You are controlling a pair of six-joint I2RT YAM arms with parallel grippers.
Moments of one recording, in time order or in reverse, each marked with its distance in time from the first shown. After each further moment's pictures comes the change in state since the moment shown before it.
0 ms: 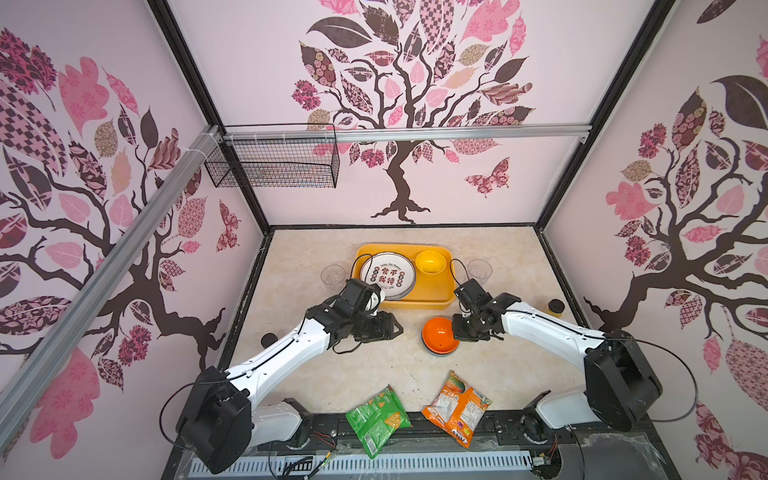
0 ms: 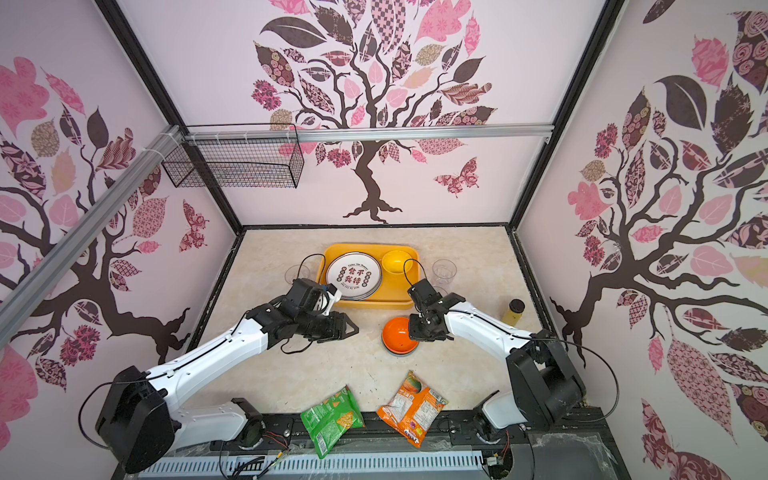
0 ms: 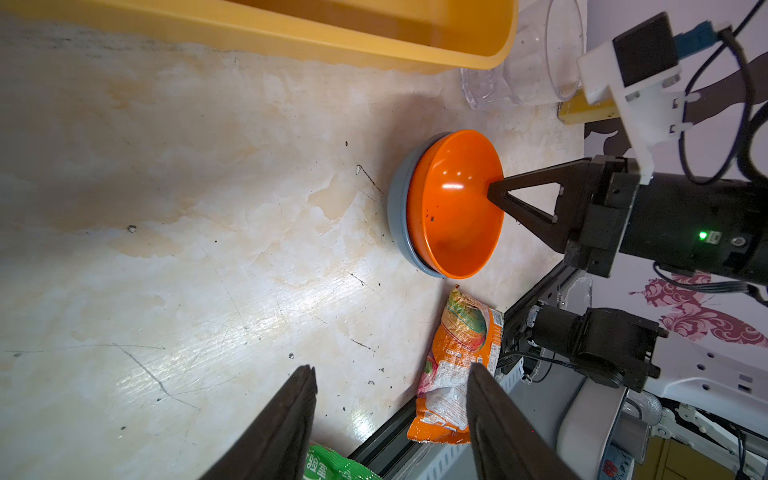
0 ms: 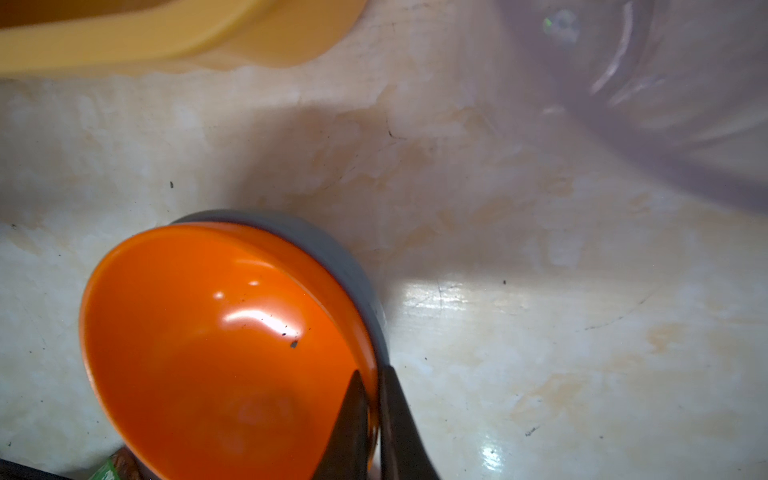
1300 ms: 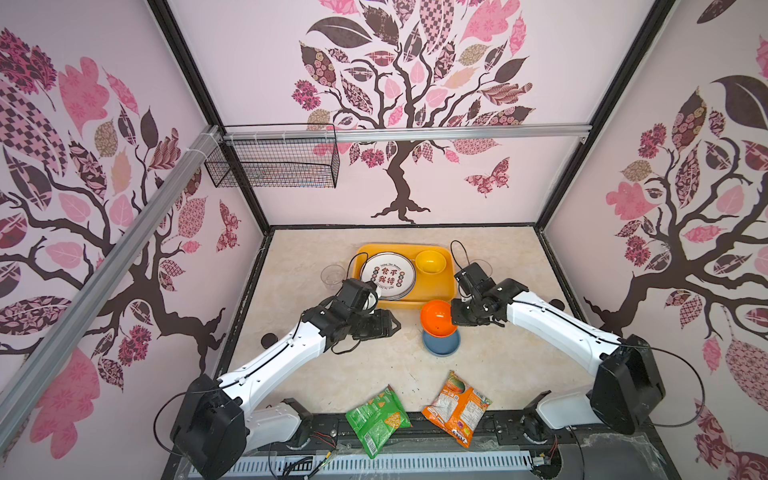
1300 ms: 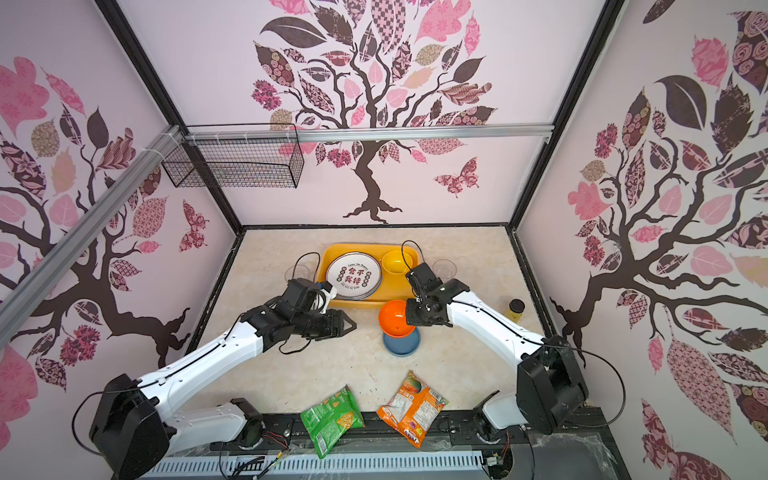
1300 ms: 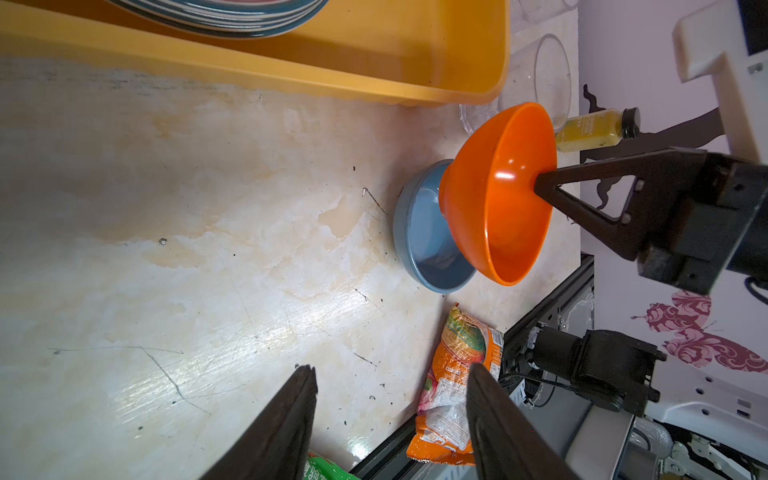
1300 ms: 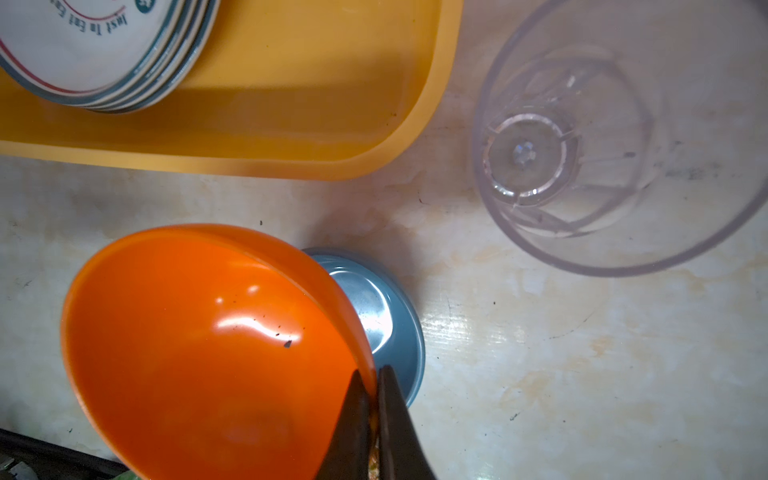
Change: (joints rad) left arm 0.004 -0.051 -0.007 0.013 -0.065 -0.031; right arm 0.003 -0.019 0.199 -0.120 0.037 -0.043
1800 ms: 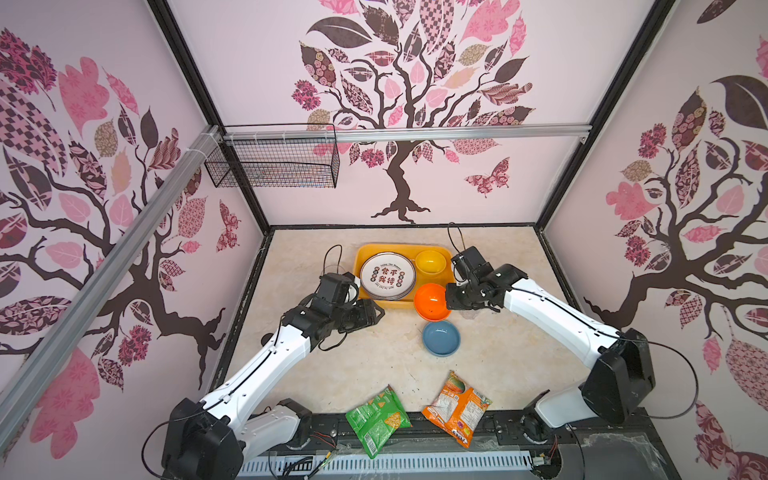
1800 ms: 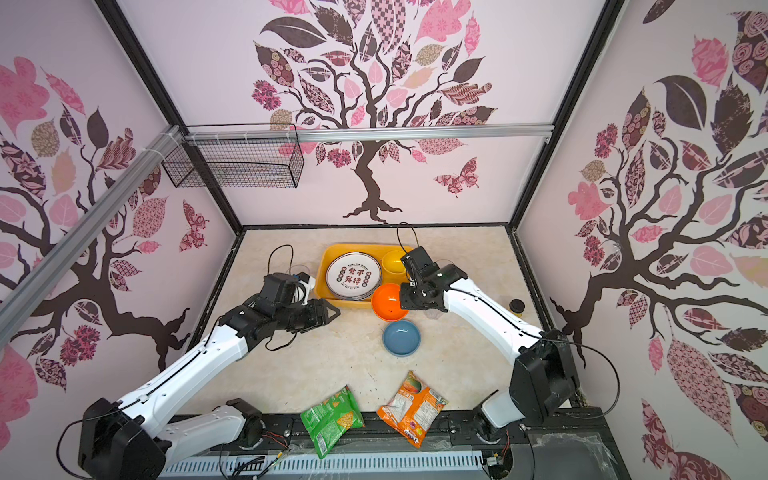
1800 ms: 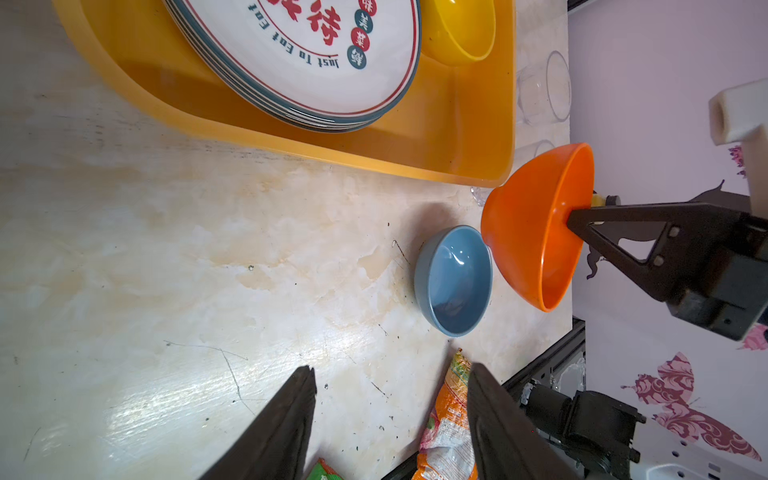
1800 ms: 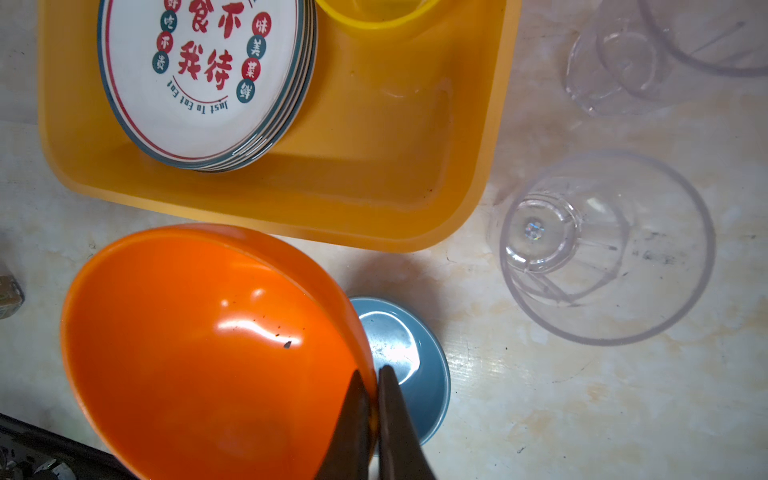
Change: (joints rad) left arm 0.142 -0.092 0.000 -0.036 -0.032 -0.014; right arm 0.000 0.077 0.183 -0.029 0.012 -0.048
